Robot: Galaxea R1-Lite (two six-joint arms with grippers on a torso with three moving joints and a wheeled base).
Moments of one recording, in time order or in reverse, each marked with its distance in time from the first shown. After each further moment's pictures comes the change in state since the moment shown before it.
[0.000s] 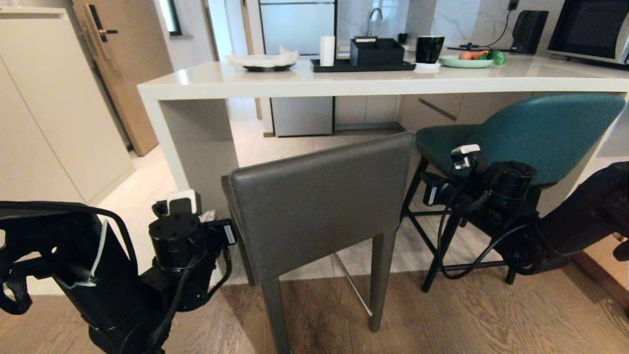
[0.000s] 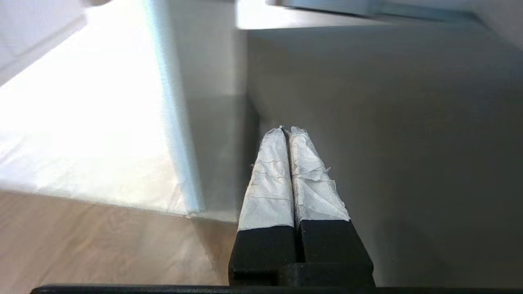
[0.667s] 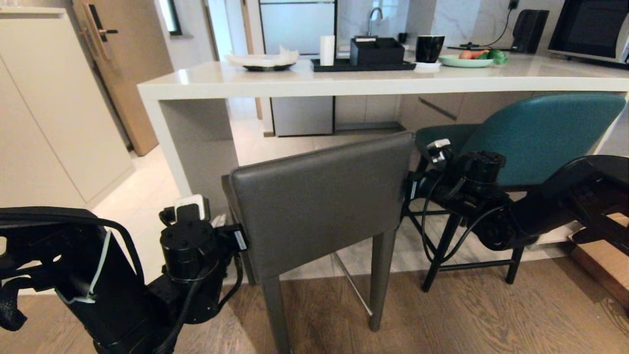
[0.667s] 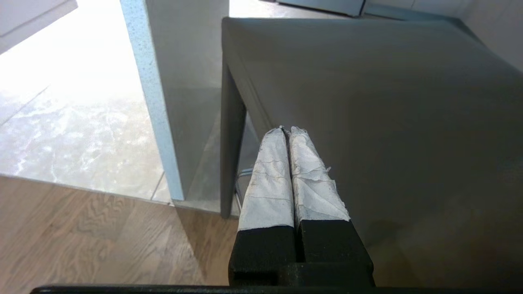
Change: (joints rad) left arm -0.082 -0.011 0.011 0.008 0.062 -0.058; right arm 0.025 0.101 -0.235 0.176 0.171 0.005
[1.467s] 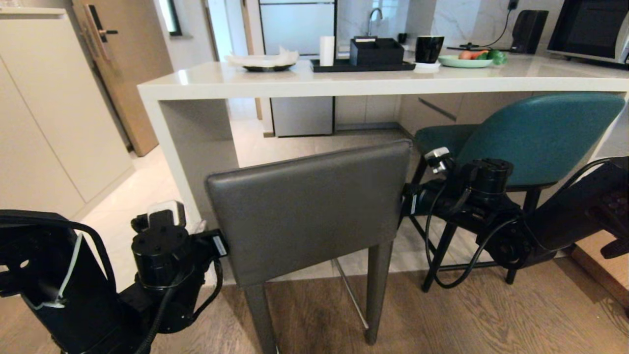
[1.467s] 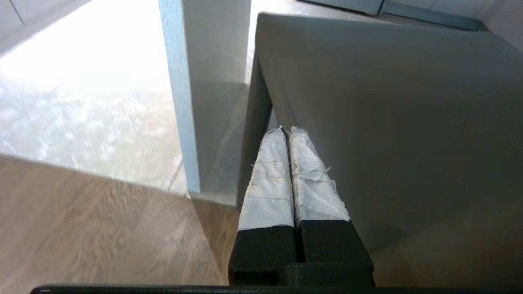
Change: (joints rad) left arm 0.041 -0.051 0.121 -0.018 -0.056 -0.048; right arm 0.104 -0.116 0.186 -0.012 0.047 -0.001
